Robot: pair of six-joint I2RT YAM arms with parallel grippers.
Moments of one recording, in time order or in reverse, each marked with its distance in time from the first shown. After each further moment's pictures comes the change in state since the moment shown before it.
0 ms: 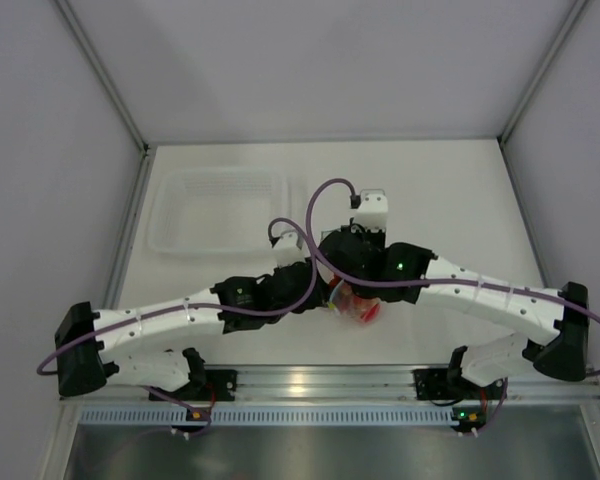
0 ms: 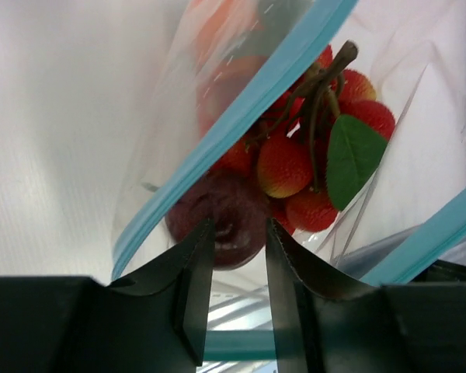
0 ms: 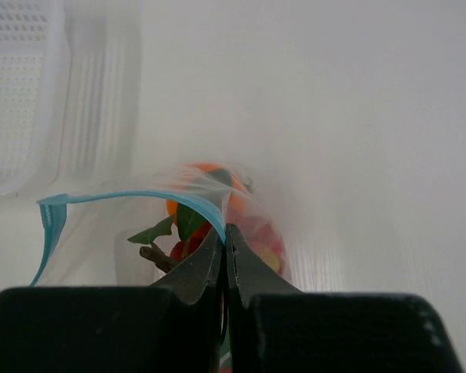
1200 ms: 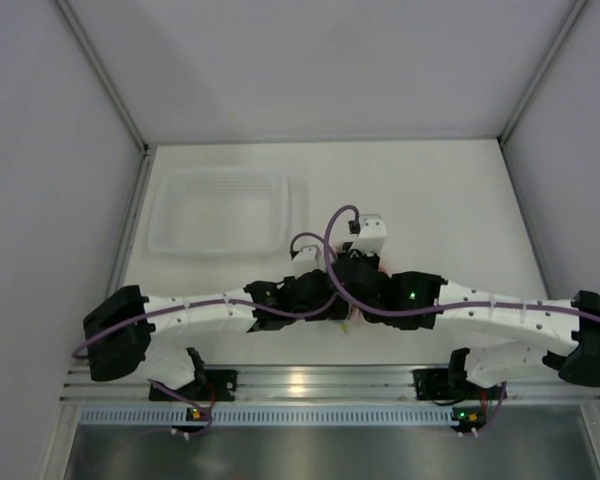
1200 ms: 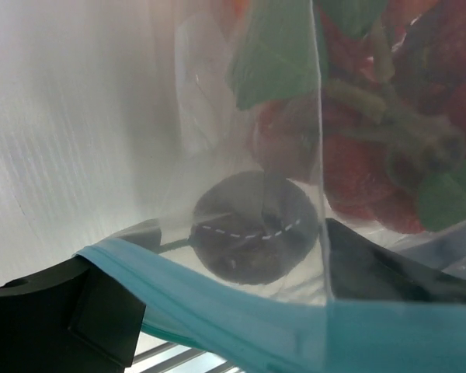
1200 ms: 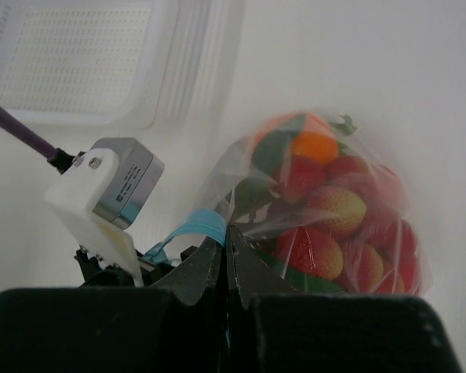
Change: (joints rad) left arm 0.026 0.177 -0.104 0.164 0.160 -0.013; right arm 0.108 -0.117 -0.221 0.263 -0.120 0.040
